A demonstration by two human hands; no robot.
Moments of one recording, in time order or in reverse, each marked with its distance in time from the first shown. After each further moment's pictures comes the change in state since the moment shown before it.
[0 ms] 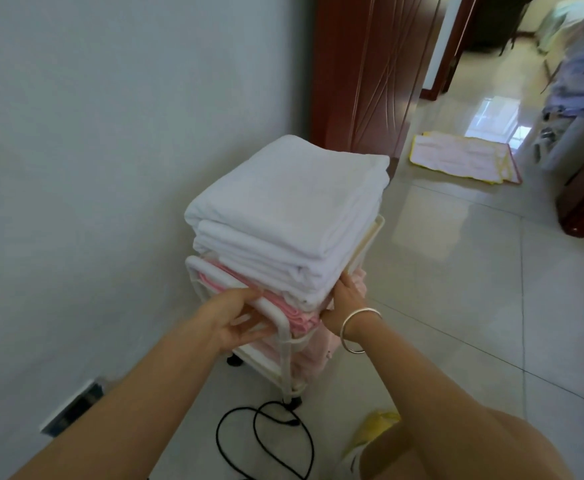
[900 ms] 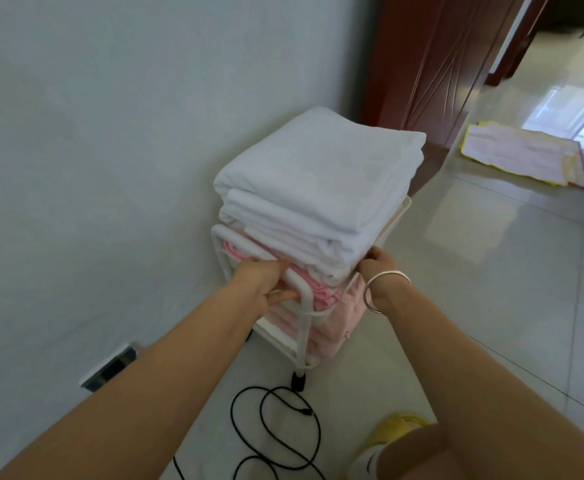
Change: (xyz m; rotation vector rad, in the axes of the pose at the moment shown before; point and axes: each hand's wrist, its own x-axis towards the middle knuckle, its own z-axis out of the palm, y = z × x) left_hand 0.039 0.019 -0.002 0.042 0.095 0.173; right_hand 0.163 0.076 0.073 0.599 0.088 0.315
